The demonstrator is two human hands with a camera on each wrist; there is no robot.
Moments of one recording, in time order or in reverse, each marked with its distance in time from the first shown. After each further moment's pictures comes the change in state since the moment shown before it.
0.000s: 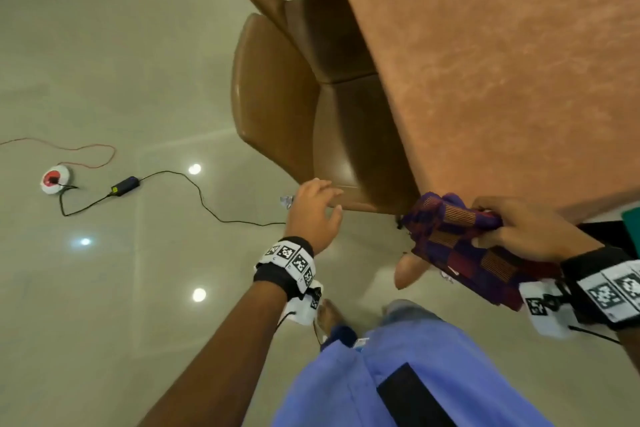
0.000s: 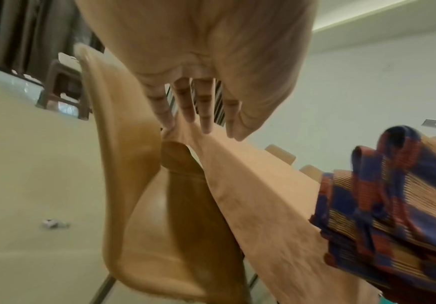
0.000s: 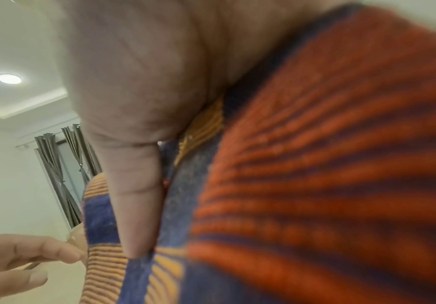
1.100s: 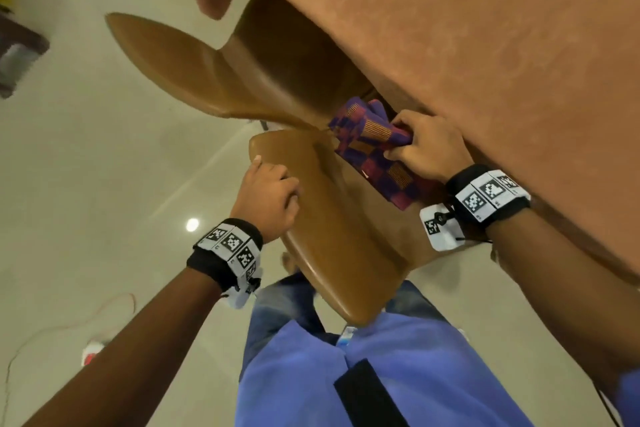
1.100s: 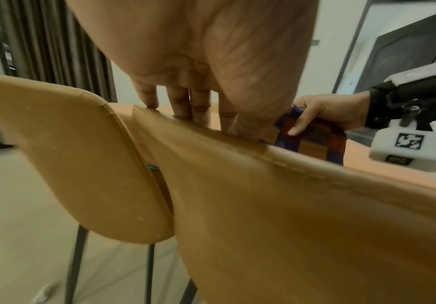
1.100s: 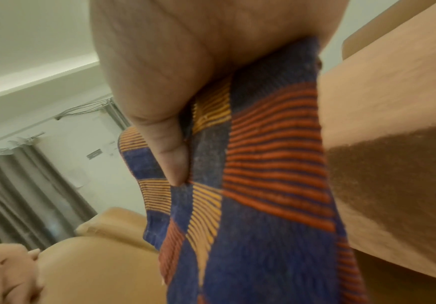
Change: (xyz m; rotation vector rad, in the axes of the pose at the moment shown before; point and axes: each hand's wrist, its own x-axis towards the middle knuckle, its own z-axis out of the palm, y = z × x) left_hand 0.391 -0.164 -0.190 0.576 -0.446 0.569; right_hand 0.353 -0.226 -0.091 0.392 0.518 0.224
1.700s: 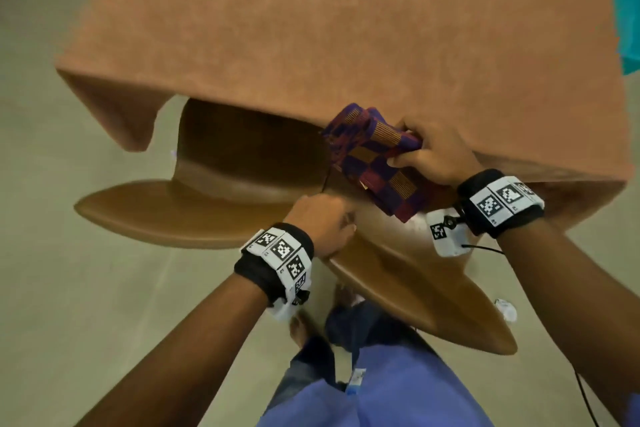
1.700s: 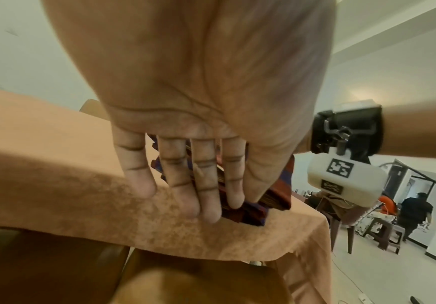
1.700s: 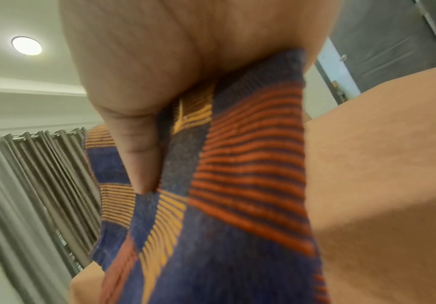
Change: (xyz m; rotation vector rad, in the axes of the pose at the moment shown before) left_hand 0.129 -0.073 -0.076 -0.017 -0.419 0.679; right_hand 0.034 -0.099 0.001 0.241 0.407 0.313
